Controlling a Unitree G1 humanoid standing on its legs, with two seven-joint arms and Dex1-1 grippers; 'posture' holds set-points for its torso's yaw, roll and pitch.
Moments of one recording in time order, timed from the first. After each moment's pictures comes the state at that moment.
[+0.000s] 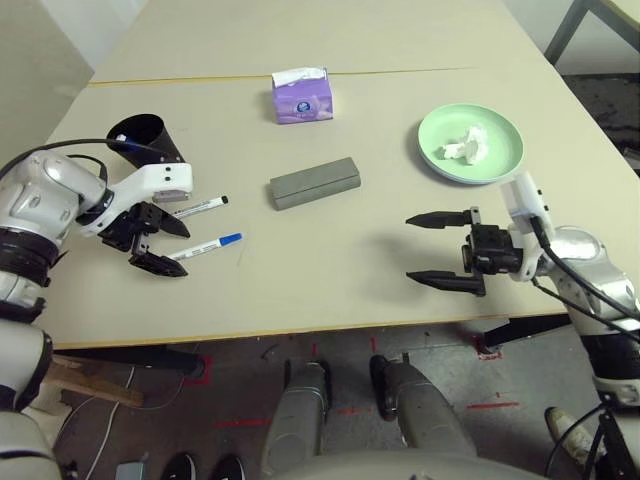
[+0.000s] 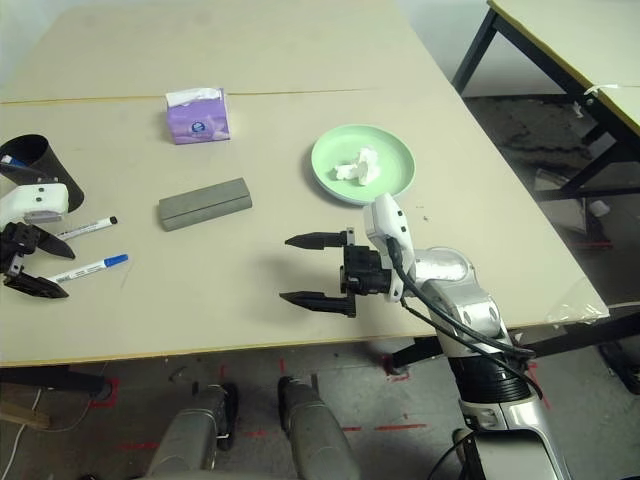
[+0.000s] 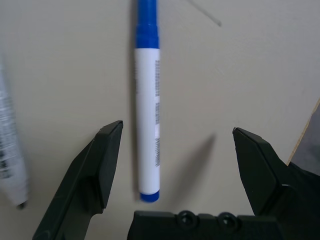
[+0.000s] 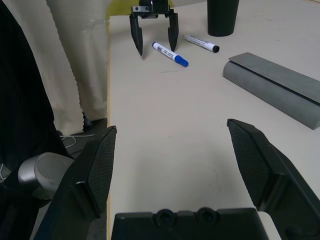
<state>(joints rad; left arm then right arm) -0.85 1.09 -0.47 0.72 0.01 0.10 -1.60 -0.37 -0.61 0.06 -0.08 0.51 0.22 1.31</state>
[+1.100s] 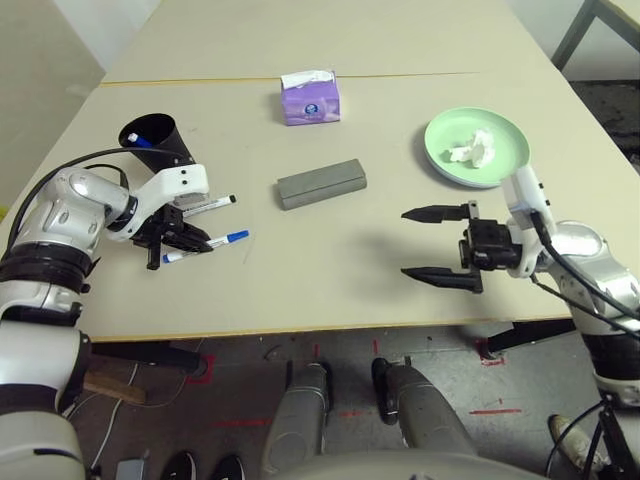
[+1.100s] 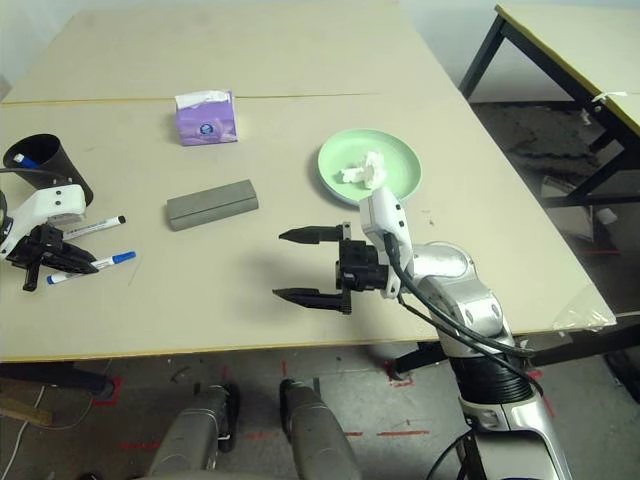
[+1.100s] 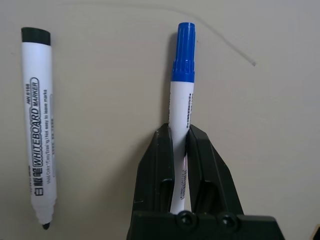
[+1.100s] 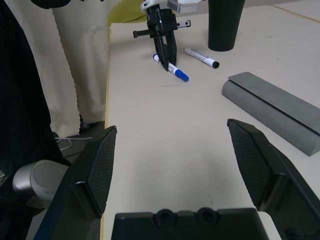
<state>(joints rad) -0.75 1.00 -0.26 0.67 0.08 0.14 -1.54 -0.39 -0.60 0.06 -0.14 0.52 0.25 1.27</state>
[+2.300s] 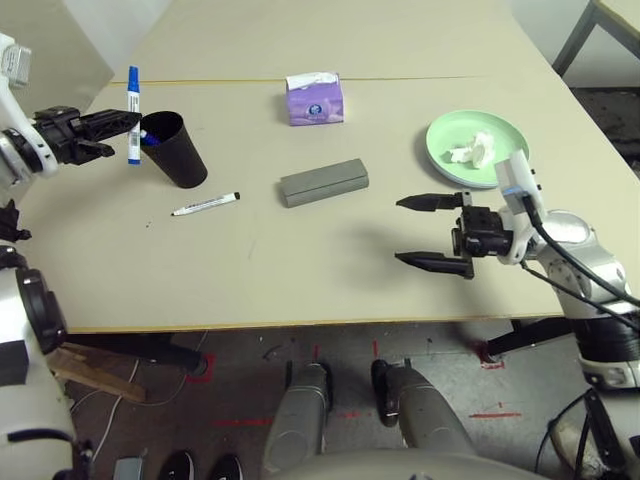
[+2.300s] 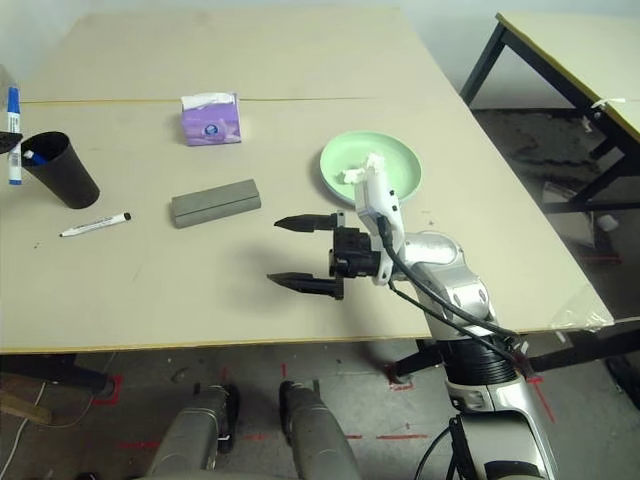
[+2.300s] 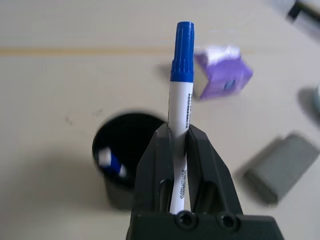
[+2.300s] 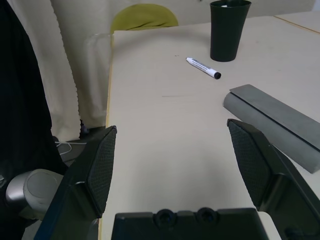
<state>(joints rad) -1.15 1.01 0.23 1.13 -0.27 0.39 -1.04 -0.44 -0.56 0.07 -0.07 0.51 0.25 1.26</state>
